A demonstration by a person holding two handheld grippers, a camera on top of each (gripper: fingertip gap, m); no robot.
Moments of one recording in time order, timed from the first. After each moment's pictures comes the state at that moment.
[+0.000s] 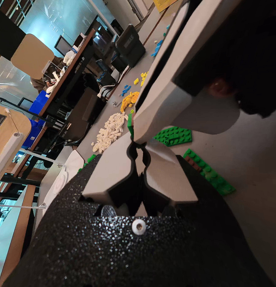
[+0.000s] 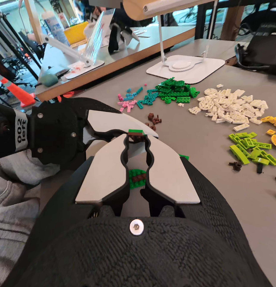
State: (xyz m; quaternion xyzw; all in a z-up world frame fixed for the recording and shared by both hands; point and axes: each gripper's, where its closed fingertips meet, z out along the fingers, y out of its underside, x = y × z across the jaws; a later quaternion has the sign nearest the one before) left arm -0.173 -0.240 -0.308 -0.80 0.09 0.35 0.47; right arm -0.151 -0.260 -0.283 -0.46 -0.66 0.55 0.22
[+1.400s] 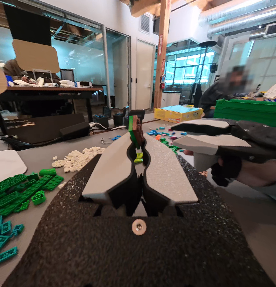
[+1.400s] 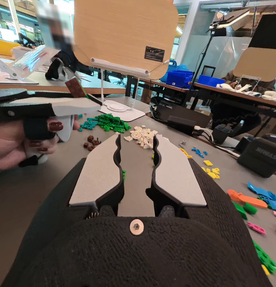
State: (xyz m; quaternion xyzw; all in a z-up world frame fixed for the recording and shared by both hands) left arm -0.194 -0.249 -0.250 -0.64 -0.10 0.10 0.75; right arm -0.161 -0.195 -0.264 -0.41 -0.57 0.49 0.52
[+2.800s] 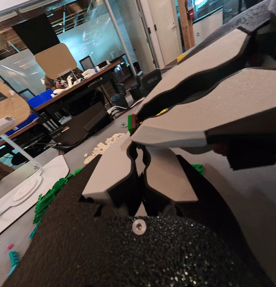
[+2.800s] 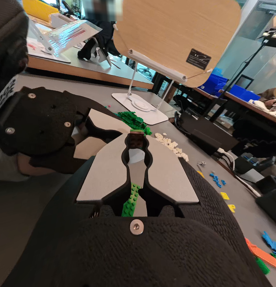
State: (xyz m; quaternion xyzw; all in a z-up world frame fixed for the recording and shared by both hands) left arm -0.194 -0.220 -0.283 -0.73 -0.02 0.29 0.61; right arm -0.183 -0.253 -0.256 -0.32 -0.67 0.46 0.49
